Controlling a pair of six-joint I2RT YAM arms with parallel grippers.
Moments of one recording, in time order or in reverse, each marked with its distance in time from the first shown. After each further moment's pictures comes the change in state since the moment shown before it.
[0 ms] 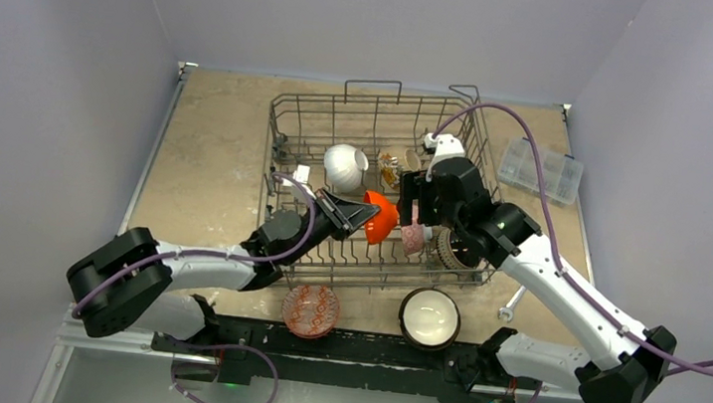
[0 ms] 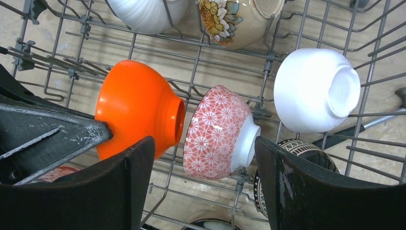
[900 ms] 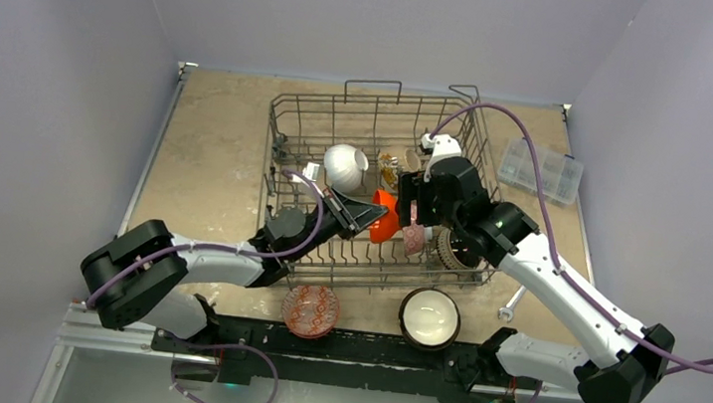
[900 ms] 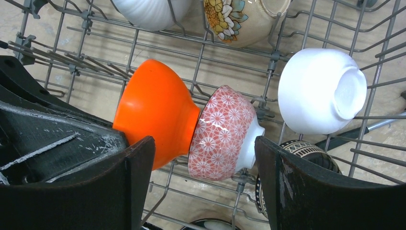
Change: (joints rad) left arm 0.003 0.073 0.034 0.071 0.073 0.020; right arm 0.000 0.013 -0.002 0.006 -0.022 -0.011
